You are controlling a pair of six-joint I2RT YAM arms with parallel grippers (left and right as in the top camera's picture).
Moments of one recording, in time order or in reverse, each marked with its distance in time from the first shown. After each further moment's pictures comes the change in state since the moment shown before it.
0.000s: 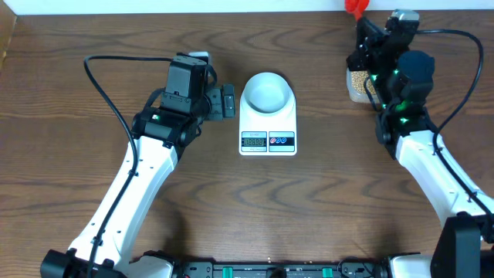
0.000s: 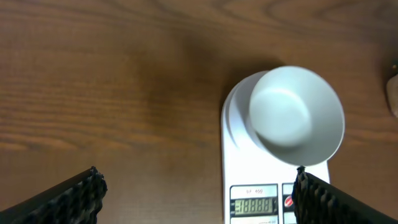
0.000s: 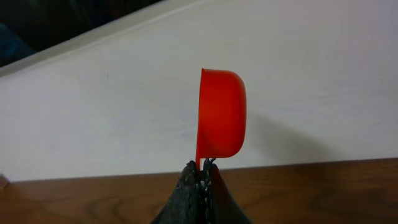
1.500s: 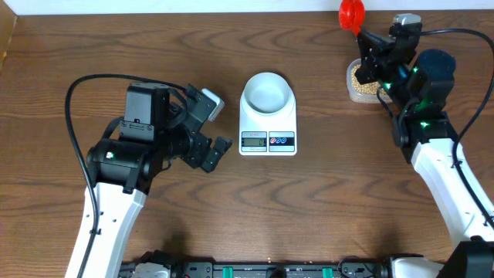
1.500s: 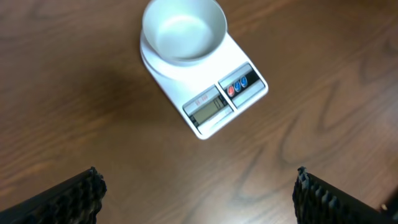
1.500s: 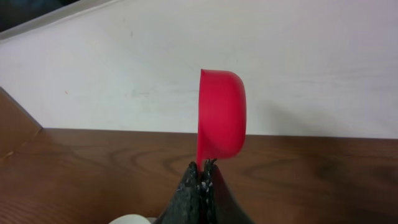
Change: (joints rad) left arm 0.100 -0.253 0.000 -0.365 0.424 0.630; right arm -0.073 -0.095 0.013 -0.225 -0.219 -0.094
